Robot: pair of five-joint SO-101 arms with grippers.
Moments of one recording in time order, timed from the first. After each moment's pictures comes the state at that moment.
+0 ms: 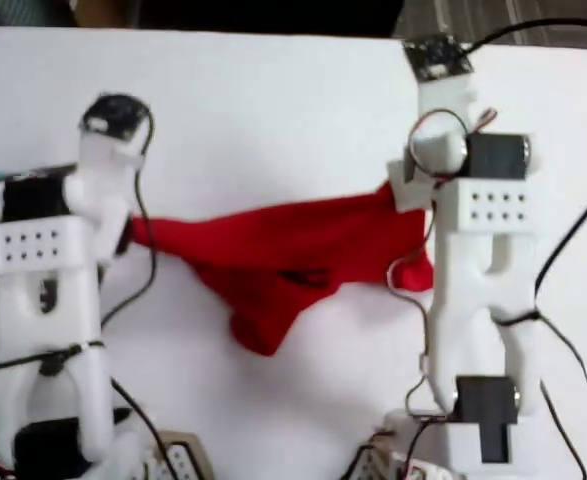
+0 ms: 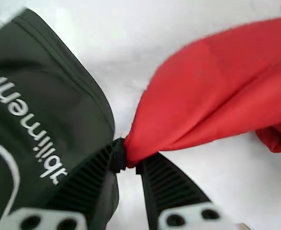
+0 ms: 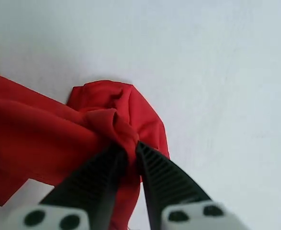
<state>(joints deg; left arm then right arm) -15.7 -22.3 18.7 87.5 -21.8 -3.6 -6.5 -11.0 93.0 15.7</state>
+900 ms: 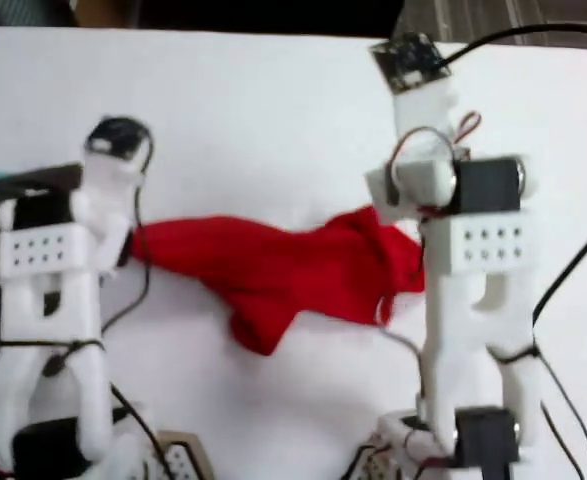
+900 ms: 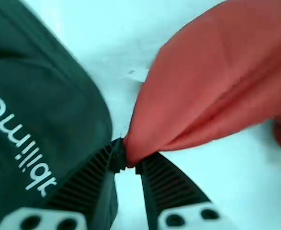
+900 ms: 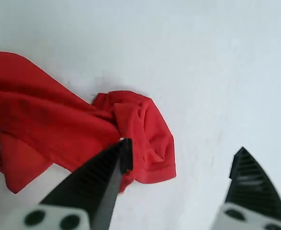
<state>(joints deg) -18.3 -22.3 29.3 77.8 -24.6 -11.3 -17.7 -10.5 94.2 17.5</state>
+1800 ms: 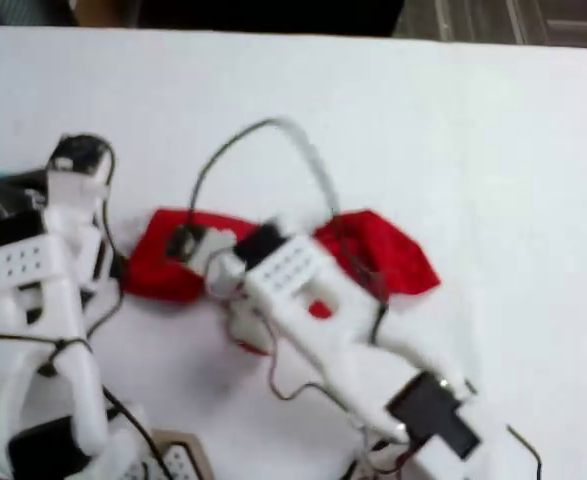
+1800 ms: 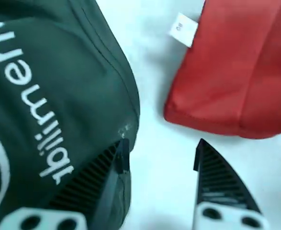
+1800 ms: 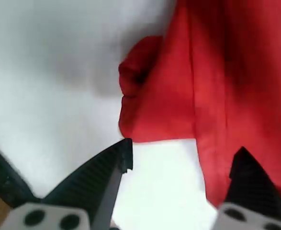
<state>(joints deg) -26.5 -22.3 34.9 72.4 -24.6 -46.9 -0.6 22.2 82.8 23.4</state>
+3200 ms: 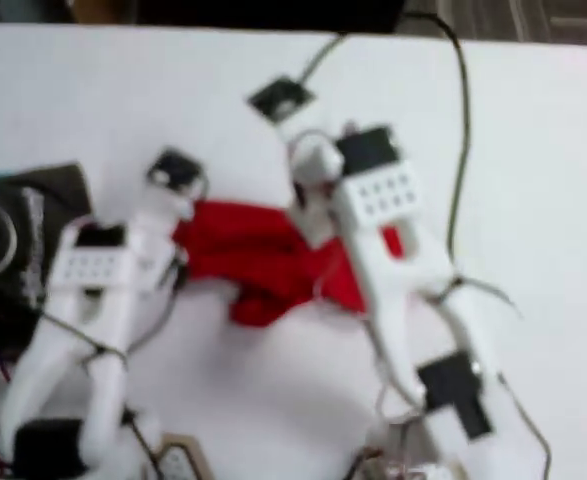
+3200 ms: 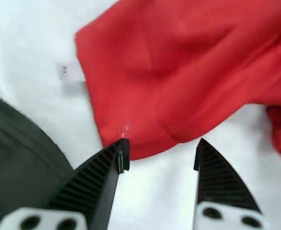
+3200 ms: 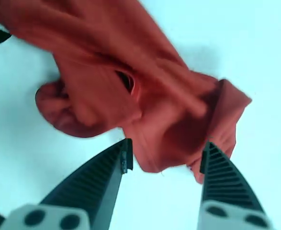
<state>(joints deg) -9.0 -19.3 46.4 55.1 -26.6 -24.7 -3.4 -6.3 96.9 20.2</state>
